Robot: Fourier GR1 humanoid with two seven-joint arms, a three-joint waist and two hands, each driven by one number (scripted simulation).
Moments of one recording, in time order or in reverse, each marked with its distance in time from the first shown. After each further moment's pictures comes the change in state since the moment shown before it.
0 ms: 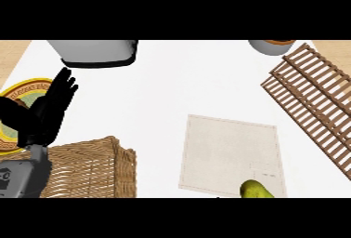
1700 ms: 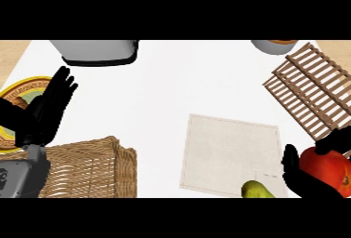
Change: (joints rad) left arm -0.001 0.002 0.009 -0.014 0.026 -0.011 0.004; right arm -0.362 0.204 -0.764 -0.269 0.051 0.346 0.198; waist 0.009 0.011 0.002
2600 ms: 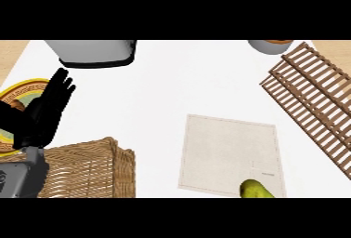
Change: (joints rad) left arm 0.015 0.003 0.005 -0.005 -0.004 0.002 -0.004; right arm -0.141 -0.217 -0.789 0.266 -0.748 0.170 -0.334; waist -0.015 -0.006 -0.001
